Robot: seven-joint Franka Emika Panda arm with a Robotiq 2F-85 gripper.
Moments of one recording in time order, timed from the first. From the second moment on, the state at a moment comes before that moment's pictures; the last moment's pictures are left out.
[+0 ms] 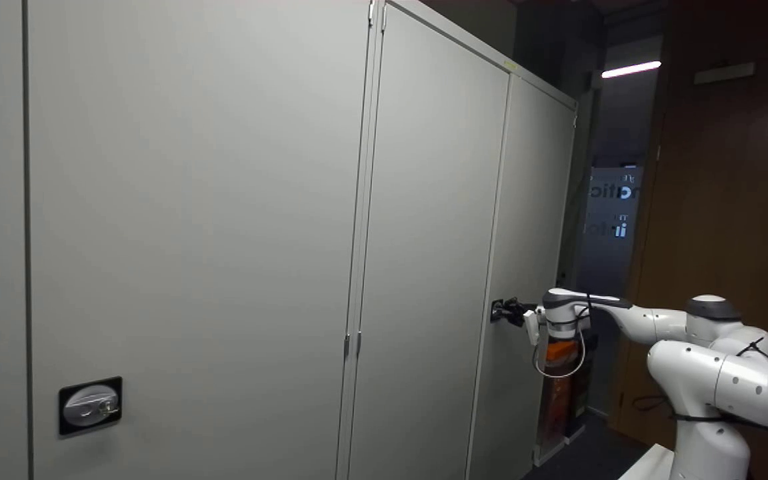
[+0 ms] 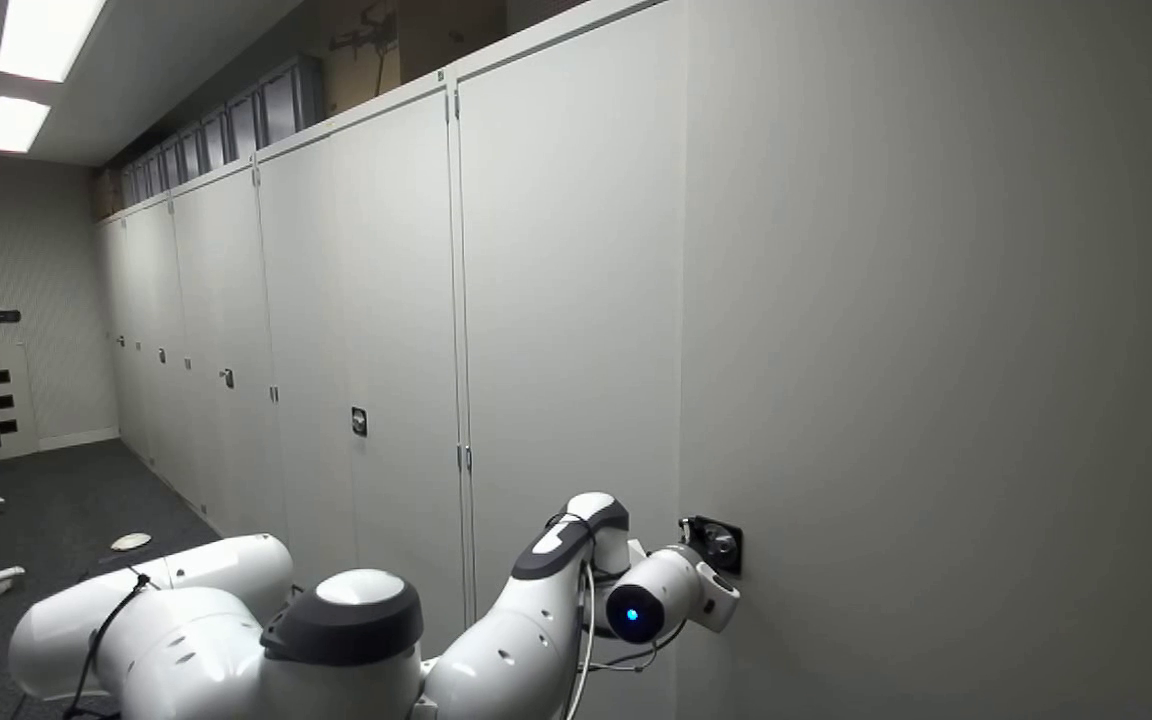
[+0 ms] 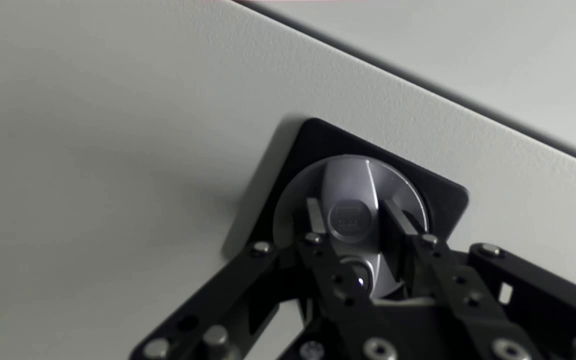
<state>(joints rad) 1.57 -1.47 -1.78 -1.99 -0.15 3.31 -0.23</state>
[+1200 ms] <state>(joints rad) 1.57 -1.47 -1.79 -1.98 -0.19 3.31 -0.29</state>
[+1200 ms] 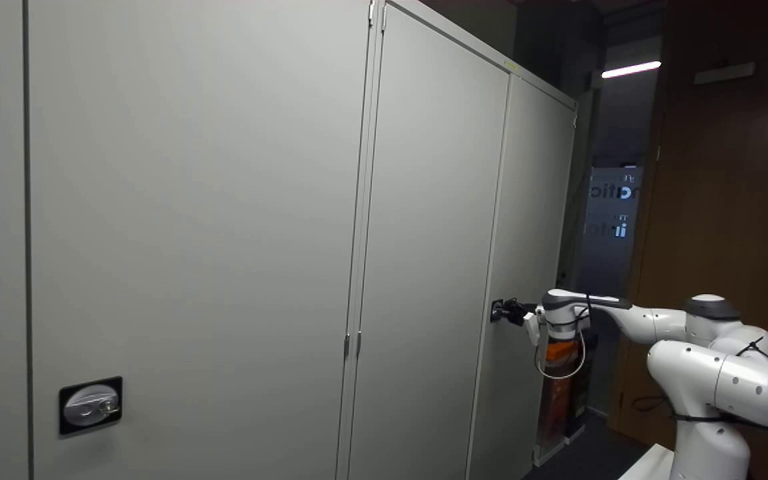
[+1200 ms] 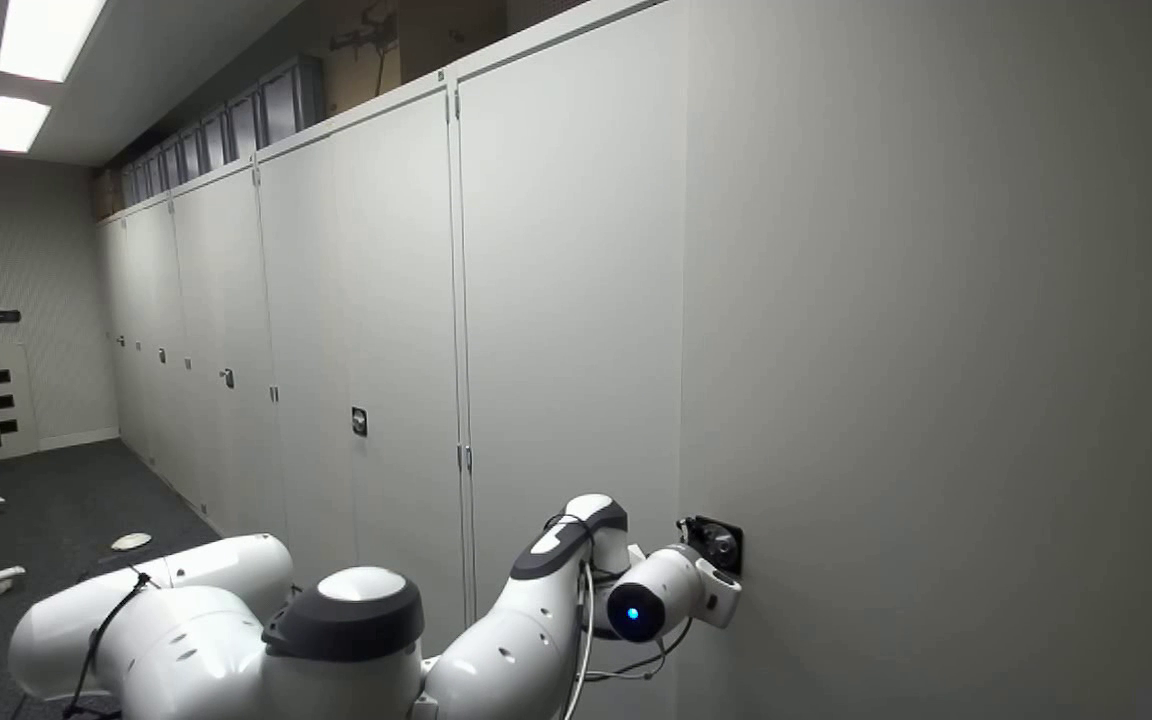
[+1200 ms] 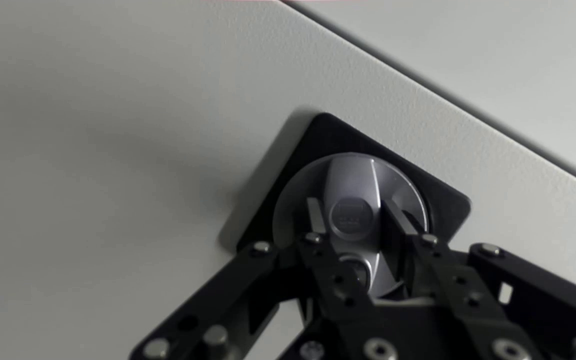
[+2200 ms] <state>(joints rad) 1.56 -1.46 -1.77 -1.95 -0.12 3.19 -0.19</state>
